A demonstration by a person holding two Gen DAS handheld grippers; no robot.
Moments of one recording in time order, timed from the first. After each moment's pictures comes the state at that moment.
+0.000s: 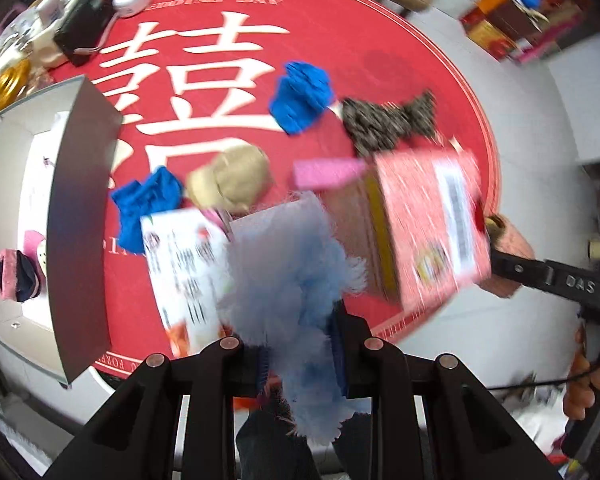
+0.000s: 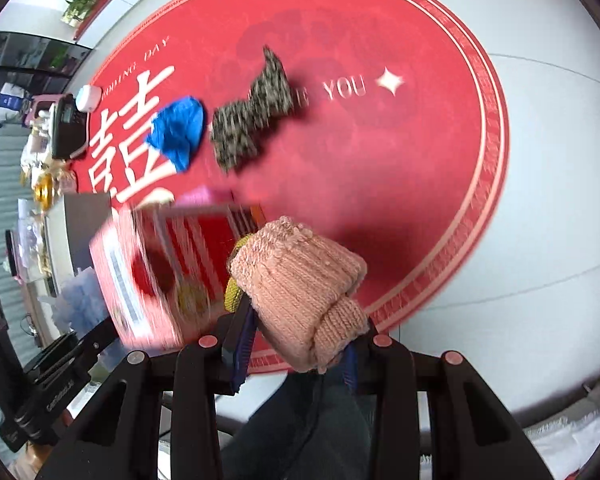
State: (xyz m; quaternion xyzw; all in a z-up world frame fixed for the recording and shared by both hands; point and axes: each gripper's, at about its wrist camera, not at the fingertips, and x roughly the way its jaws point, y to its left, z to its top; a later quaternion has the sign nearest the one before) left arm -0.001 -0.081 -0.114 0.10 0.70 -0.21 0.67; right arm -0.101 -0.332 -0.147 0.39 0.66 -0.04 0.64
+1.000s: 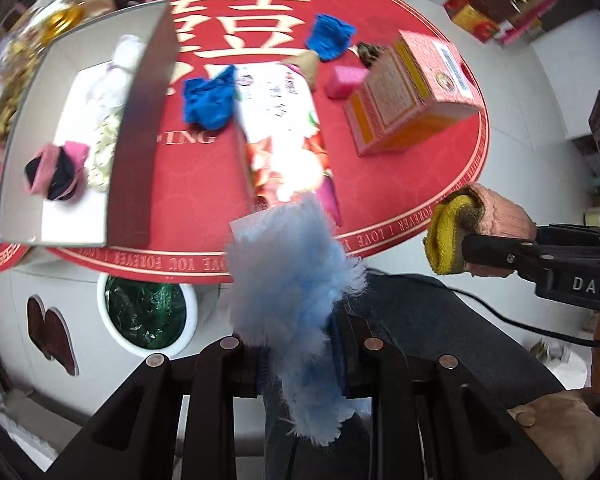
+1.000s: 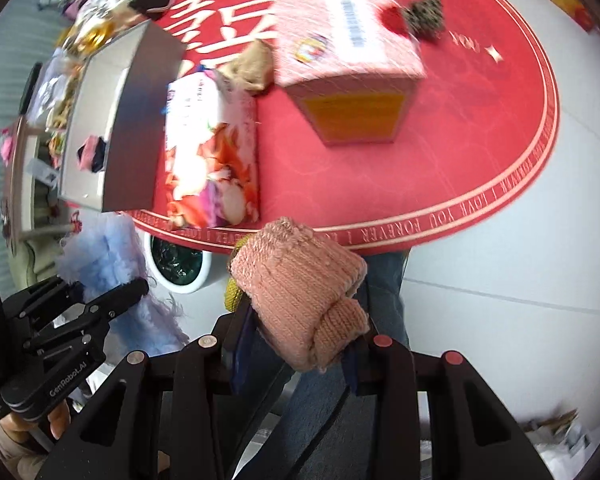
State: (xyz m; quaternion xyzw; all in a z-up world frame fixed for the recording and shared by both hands) left arm -0.101 0.034 -0.084 0.12 0.70 -0.25 0.66; right arm -0.144 -0.180 -0.083 0.25 0.70 0.05 0.66
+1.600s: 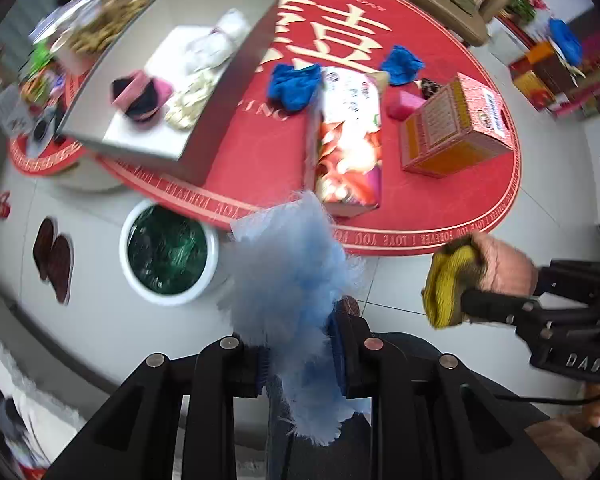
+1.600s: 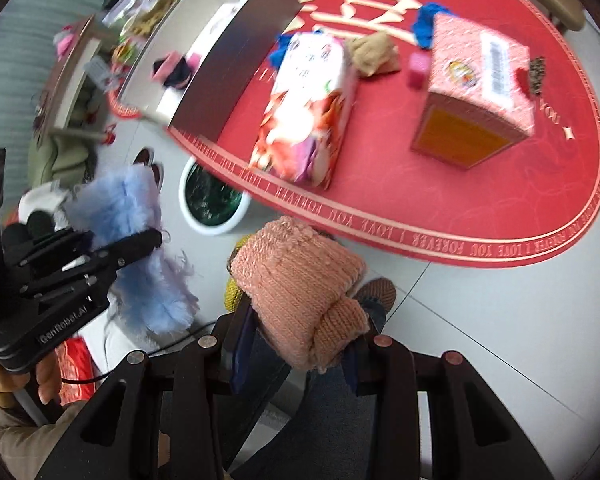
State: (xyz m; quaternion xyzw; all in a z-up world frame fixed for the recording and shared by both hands) left arm -0.134 0.075 -0.051 0.04 0.70 -0.13 0.70; right arm -0.158 -0.132 -0.055 0.15 0.71 0.20 0.66
